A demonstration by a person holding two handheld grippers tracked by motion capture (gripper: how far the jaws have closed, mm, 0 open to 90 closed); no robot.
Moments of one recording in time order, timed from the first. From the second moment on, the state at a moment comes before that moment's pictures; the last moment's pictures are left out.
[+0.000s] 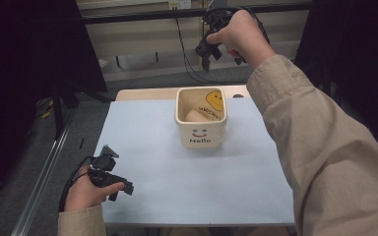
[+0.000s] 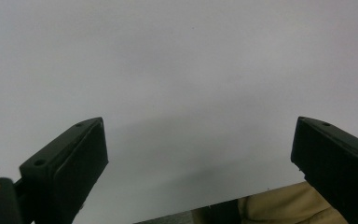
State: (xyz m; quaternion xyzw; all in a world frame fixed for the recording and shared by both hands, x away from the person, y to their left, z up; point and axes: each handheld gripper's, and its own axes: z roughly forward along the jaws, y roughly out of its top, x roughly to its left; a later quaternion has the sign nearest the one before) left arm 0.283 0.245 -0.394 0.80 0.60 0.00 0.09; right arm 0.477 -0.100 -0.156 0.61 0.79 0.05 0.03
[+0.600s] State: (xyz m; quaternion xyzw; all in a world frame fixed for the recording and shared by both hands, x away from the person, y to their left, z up) left arm 0.282 0.248 -0.395 0.79 0.60 0.00 0.09; right arm 0.471 -0.115 -0.165 0.61 0.79 0.03 0.03
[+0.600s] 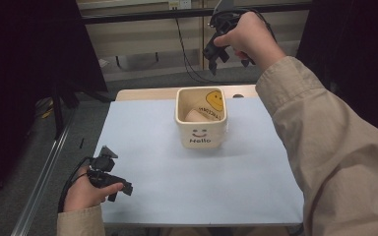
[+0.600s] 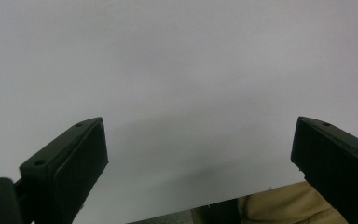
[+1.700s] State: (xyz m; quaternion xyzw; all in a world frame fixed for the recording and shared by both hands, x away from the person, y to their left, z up) left arm 0.279 0.242 -0.392 0.79 0.60 0.00 0.10; right arm 0.392 -0.234 -0.238 0.64 0.77 0.01 0.03
